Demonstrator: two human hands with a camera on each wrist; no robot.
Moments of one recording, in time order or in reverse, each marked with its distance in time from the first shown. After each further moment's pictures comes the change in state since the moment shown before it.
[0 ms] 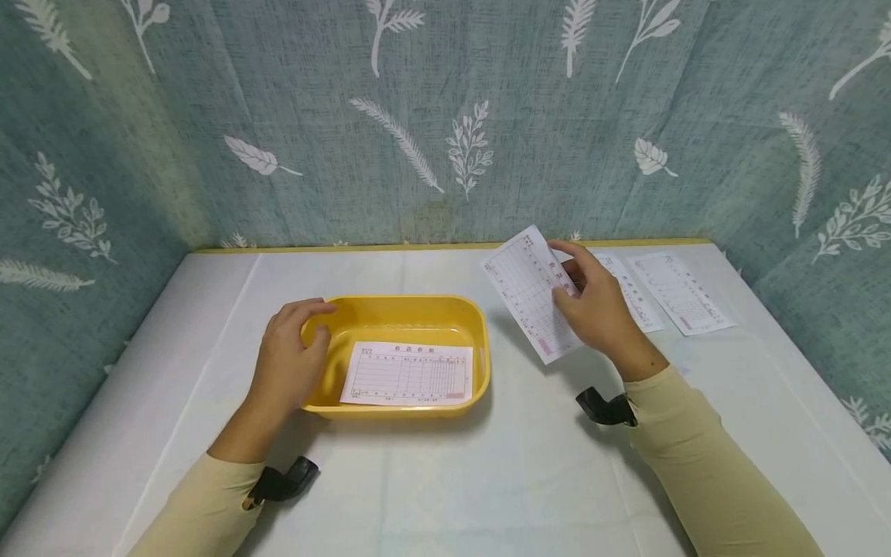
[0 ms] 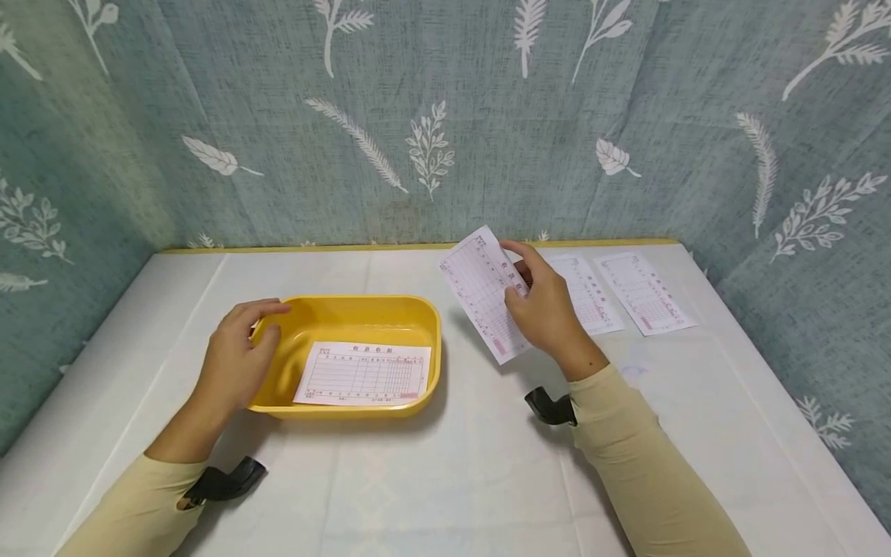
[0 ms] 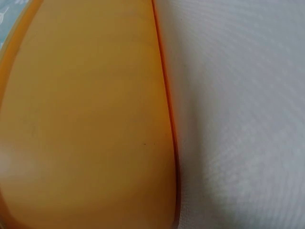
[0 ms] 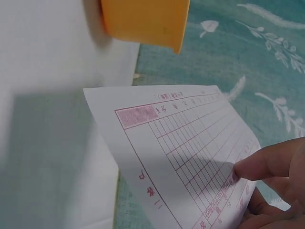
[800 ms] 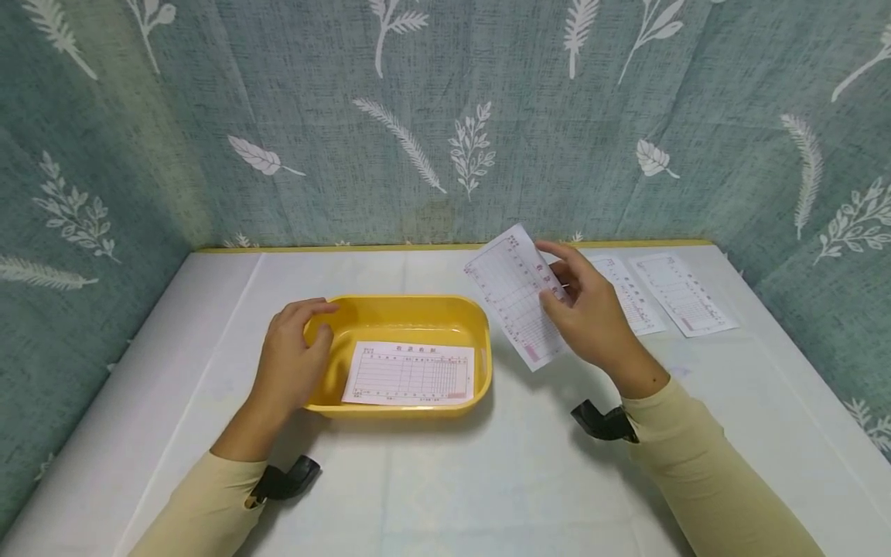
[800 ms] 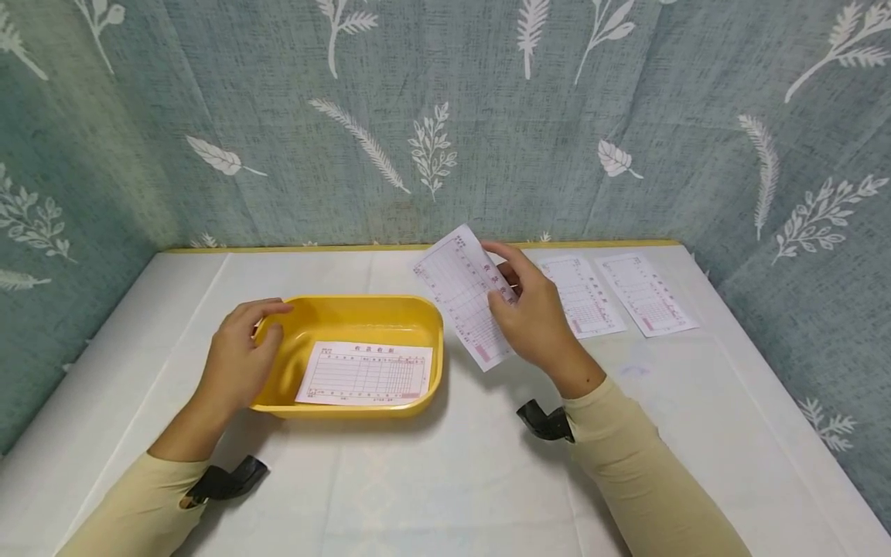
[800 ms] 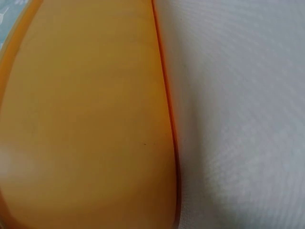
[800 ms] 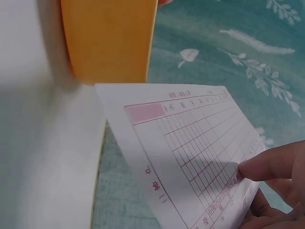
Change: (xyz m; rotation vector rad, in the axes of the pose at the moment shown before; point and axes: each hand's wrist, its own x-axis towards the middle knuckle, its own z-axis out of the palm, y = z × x) left_hand 0.000 -0.002 0.000 -0.004 0.009 0.012; right_hand -0.016 -0.030 0.002 0.108 0.022 -0.117
